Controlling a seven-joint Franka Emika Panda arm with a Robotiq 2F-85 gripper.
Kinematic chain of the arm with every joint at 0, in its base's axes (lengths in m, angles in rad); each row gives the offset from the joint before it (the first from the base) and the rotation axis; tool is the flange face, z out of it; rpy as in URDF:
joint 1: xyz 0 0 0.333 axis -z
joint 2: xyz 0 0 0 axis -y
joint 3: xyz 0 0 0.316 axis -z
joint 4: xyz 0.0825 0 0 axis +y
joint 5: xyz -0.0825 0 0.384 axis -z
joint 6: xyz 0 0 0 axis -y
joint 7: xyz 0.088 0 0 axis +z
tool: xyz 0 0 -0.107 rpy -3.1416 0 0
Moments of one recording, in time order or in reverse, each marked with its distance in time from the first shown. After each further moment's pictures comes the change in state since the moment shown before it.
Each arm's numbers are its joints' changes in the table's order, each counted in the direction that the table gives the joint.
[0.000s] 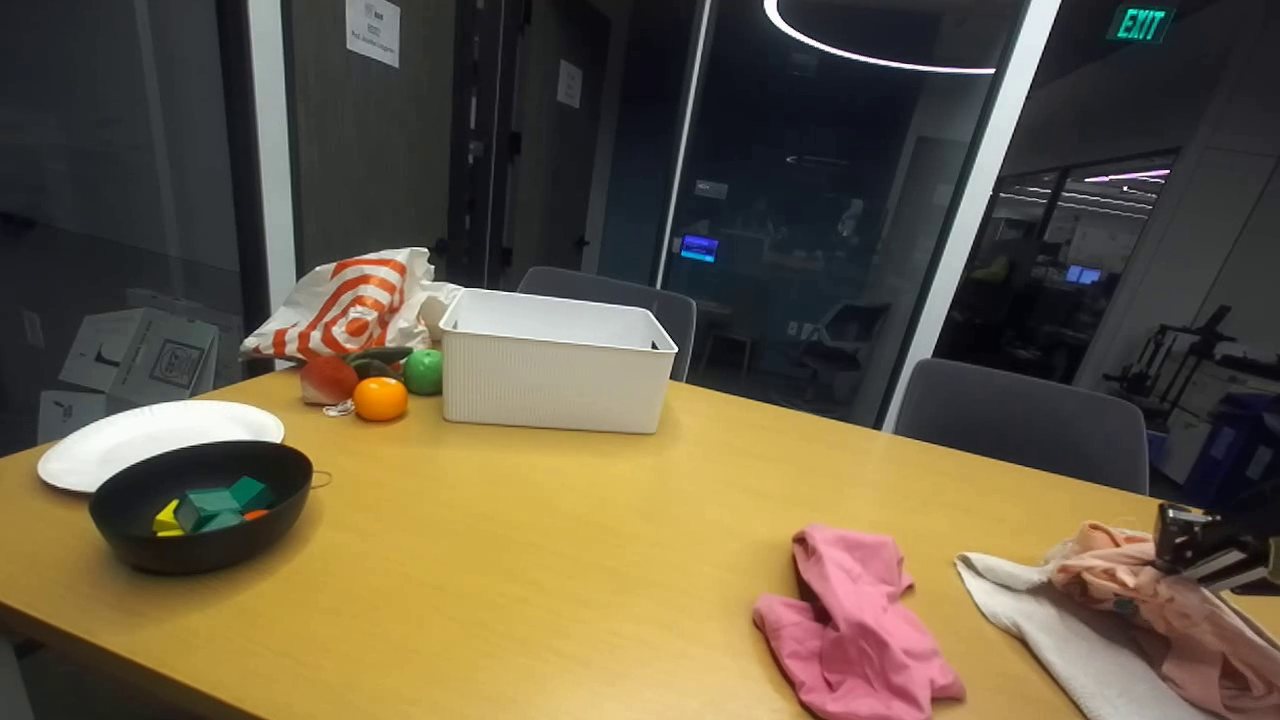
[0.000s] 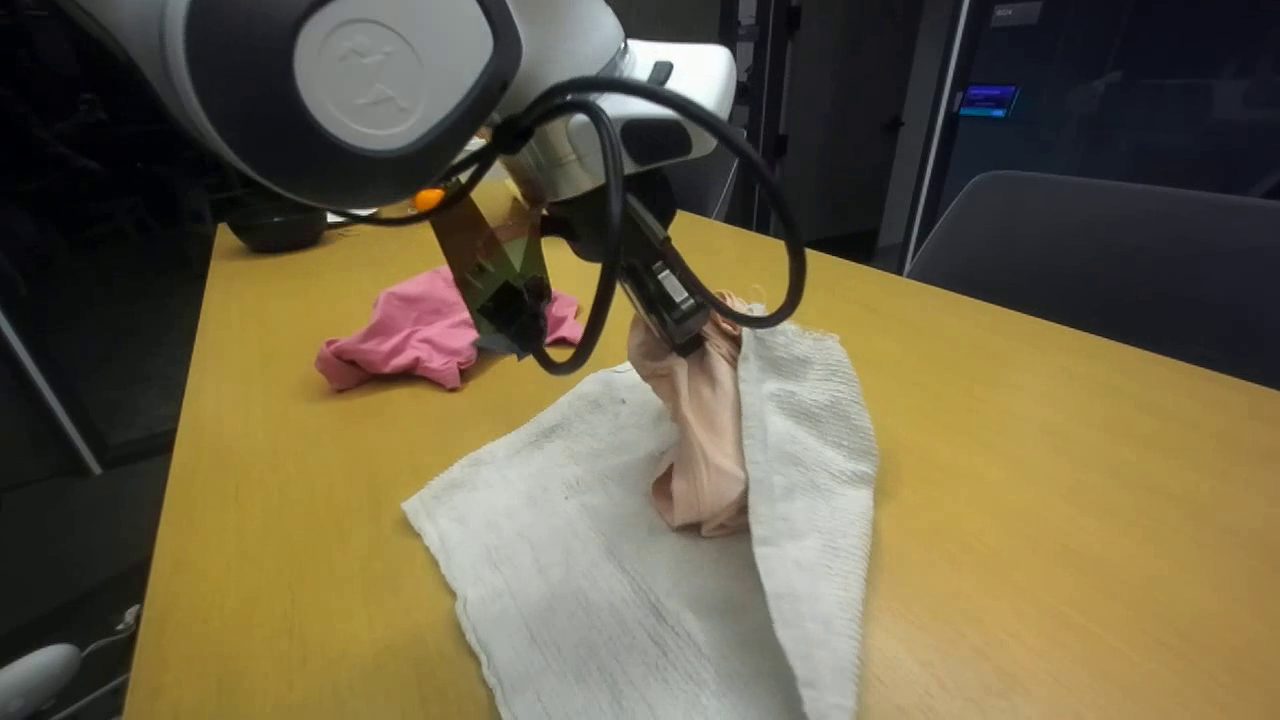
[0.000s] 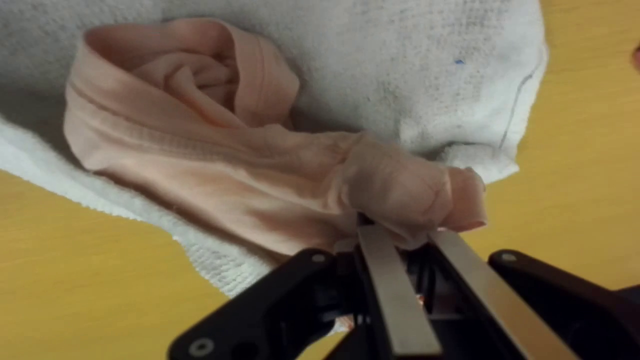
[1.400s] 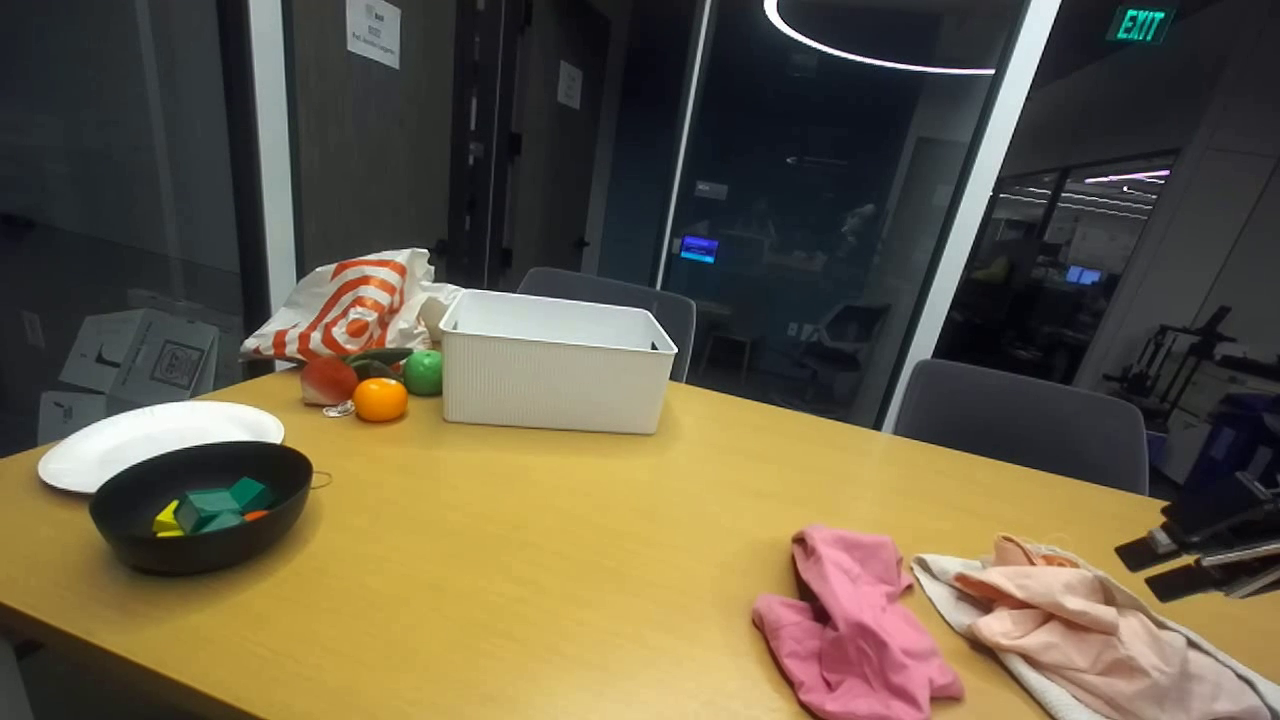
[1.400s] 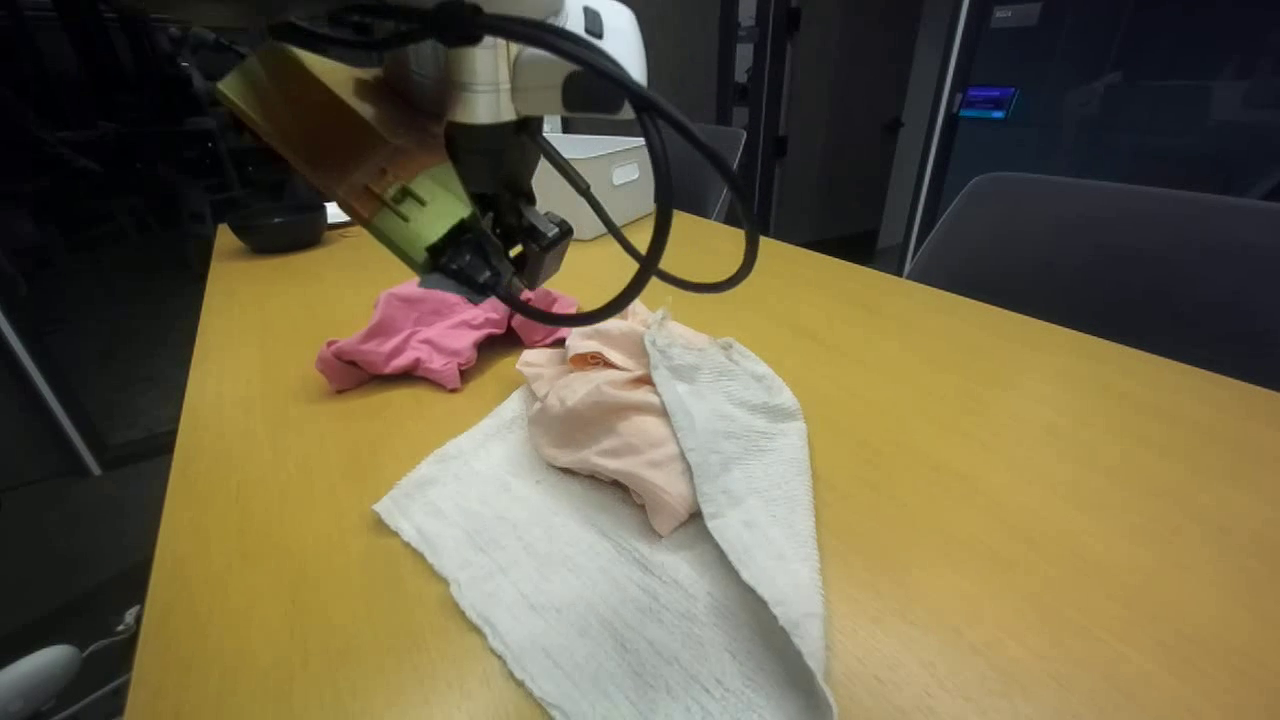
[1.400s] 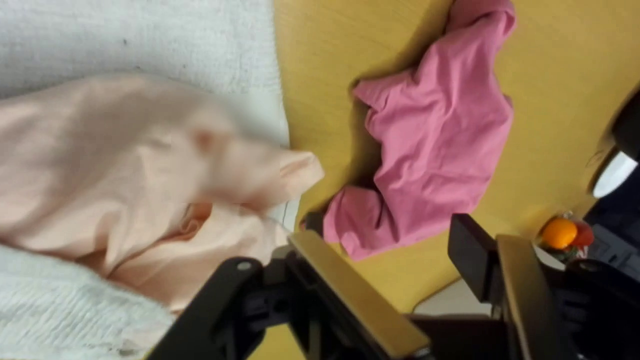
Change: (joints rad) arm -0.433 0.378 0.367 -0.004 -0.367 -0.570 0.660
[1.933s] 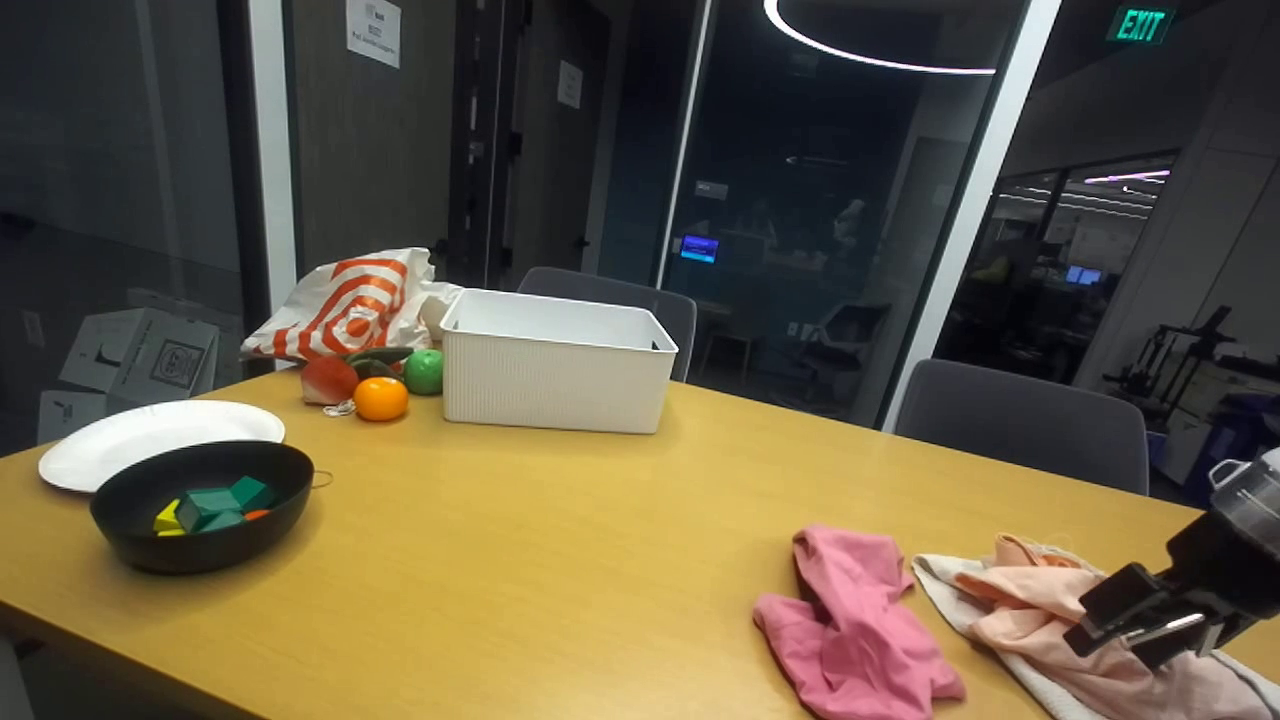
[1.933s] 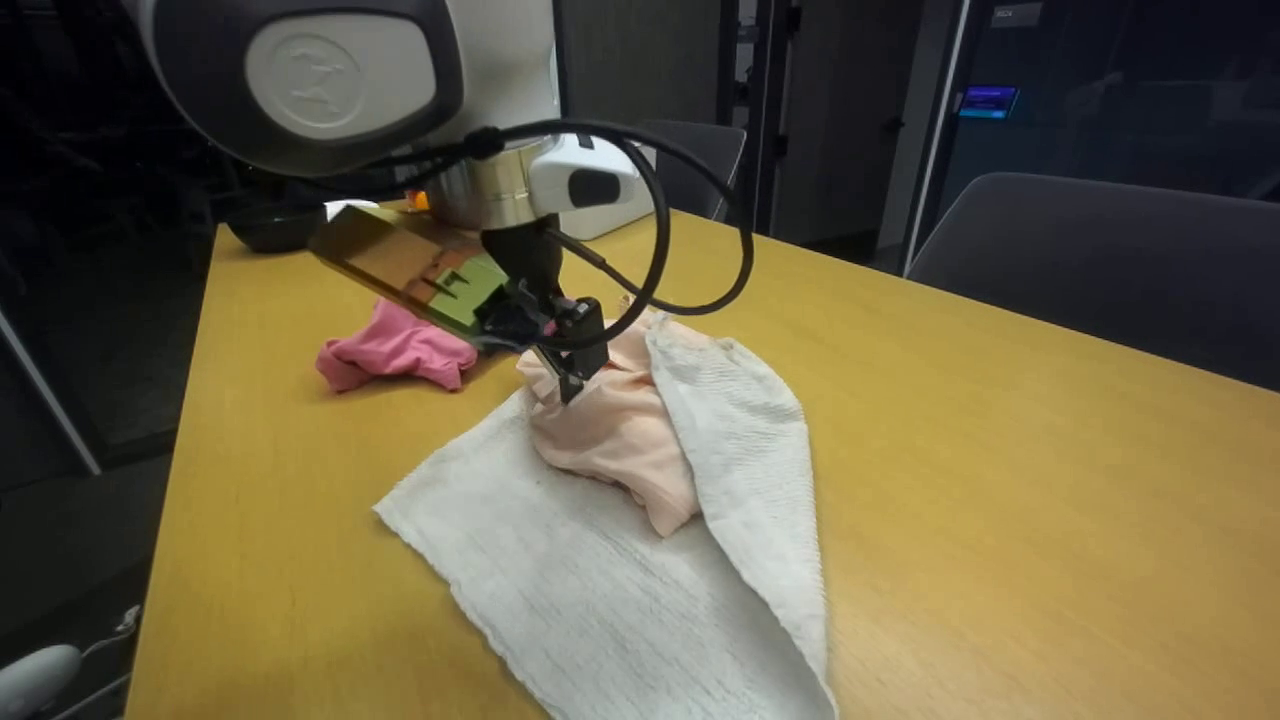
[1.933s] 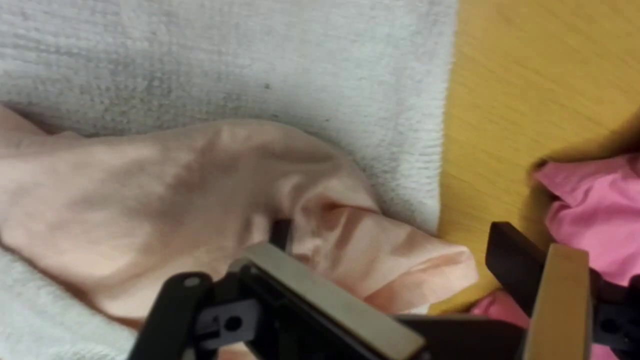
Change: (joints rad) arm 0.229 -0.353 -0.339 0.001 0.091 0.198 -0.046
